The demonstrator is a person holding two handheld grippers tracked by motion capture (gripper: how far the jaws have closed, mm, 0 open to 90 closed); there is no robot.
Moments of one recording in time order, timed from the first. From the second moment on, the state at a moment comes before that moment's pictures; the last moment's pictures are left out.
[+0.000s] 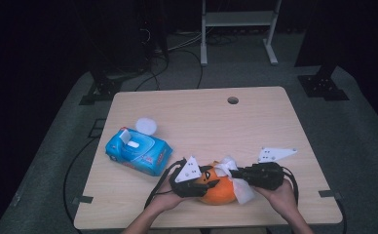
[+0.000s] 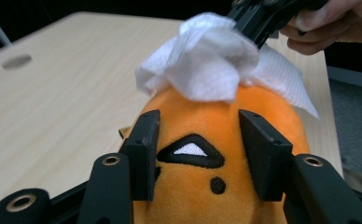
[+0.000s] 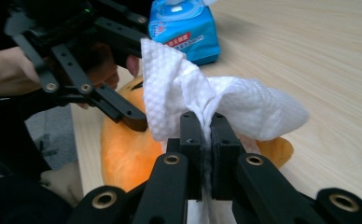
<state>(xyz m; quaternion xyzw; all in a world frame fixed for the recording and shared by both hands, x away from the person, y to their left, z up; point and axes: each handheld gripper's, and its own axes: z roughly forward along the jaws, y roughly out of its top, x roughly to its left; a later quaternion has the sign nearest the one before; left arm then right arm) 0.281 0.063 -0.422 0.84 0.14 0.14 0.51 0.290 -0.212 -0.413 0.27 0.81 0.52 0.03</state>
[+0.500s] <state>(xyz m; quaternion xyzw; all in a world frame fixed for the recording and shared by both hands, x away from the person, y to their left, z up) 0.281 0.066 -0.430 0.84 0.13 0.15 0.50 0.295 -0.206 -0.430 0.28 0.83 0.48 0.02</state>
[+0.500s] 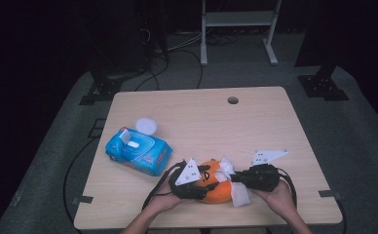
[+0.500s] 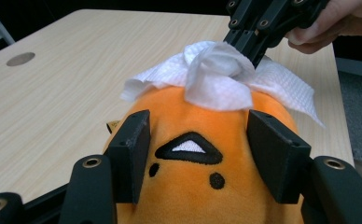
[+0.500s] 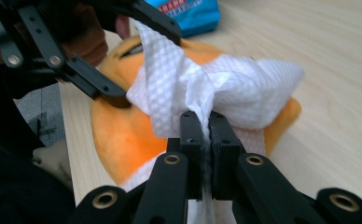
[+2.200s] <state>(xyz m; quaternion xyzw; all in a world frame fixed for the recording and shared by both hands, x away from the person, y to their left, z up) 0.292 0.076 -0.423 0.83 0.17 0.12 0.51 0.277 -0.281 -0.432 0.33 0.81 0.47 0.09</state>
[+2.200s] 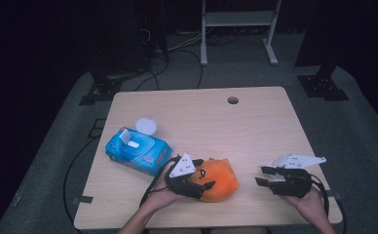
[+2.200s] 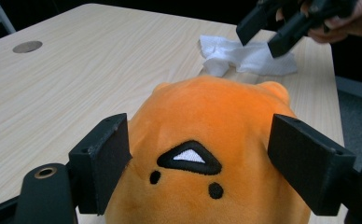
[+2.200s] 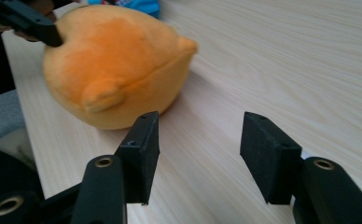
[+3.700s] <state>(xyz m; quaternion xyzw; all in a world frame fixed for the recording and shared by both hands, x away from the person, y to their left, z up) 0.324 0.067 -0.427 0.80 0.22 0.18 0.52 0.277 -0.267 -0.435 0.31 0.81 0.48 0.07</state>
